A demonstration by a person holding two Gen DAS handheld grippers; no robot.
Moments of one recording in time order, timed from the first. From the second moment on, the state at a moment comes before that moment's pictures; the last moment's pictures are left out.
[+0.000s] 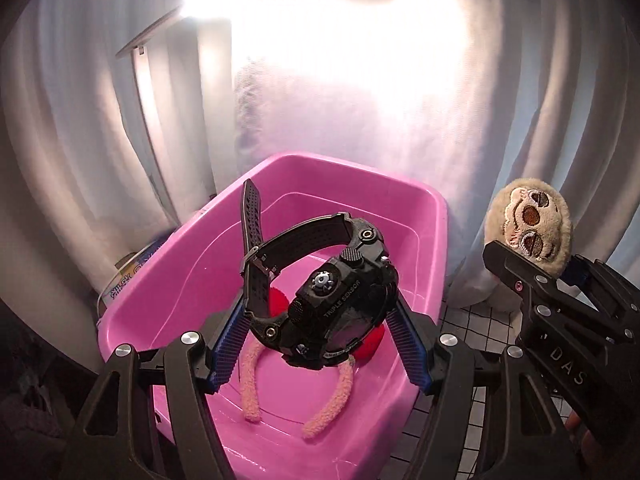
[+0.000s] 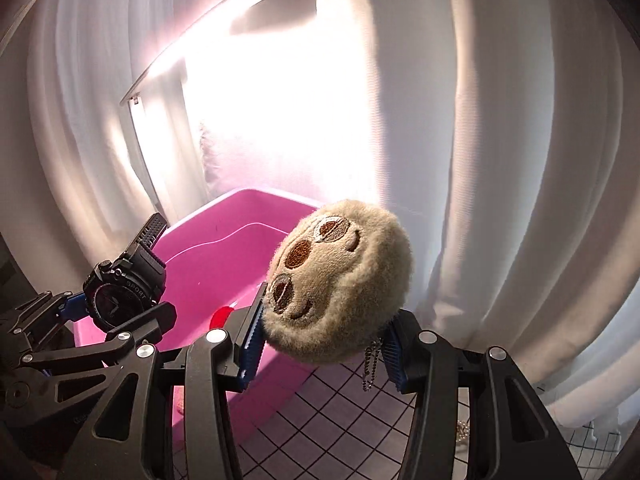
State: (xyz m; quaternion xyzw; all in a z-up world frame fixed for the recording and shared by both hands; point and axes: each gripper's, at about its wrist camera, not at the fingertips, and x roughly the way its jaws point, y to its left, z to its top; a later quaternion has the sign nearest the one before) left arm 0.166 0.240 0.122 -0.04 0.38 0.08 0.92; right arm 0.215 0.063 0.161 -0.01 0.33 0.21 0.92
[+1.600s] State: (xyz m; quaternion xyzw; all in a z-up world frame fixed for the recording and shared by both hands) left arm 0.206 0.307 0.109 -0.05 0.44 0.11 0.89; right arm 0.269 0.122 0.149 -0.01 0.44 0.25 0.86
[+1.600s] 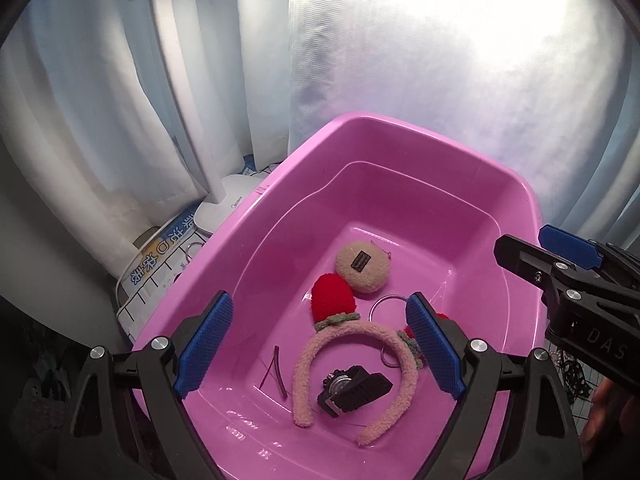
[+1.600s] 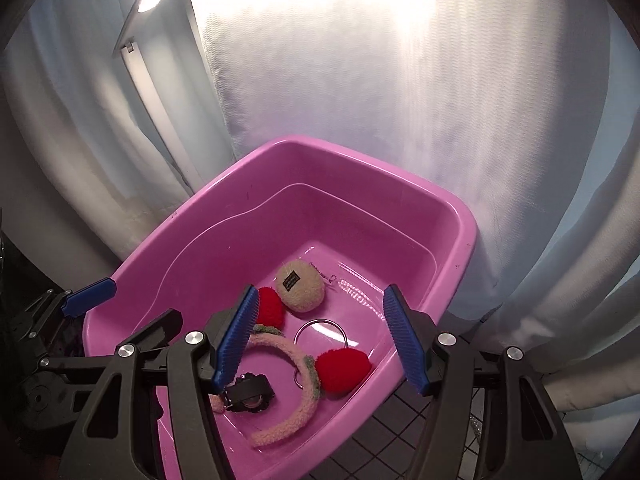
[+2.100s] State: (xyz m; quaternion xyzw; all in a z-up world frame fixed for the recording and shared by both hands) left arm 0.176 0.148 0.148 -0.03 0.39 -0.06 0.92; right arm 0.133 -0.135 0.143 0.08 0.40 0.05 0.91
